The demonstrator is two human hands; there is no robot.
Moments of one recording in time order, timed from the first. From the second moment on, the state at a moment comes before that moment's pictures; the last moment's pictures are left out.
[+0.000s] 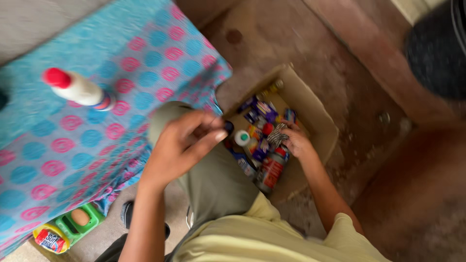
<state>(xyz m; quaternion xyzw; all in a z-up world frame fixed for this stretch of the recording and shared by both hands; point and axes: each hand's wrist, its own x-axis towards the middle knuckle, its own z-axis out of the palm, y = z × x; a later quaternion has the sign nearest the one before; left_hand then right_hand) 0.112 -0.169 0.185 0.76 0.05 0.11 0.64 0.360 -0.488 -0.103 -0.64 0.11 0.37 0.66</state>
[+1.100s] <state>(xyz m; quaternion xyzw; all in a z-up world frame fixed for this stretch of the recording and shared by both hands) 0.257 -0.213 -0.001 0.90 0.11 0.03 0.42 0.244 -0.548 -0.186 -0.94 -0.27 0.14 0.15</state>
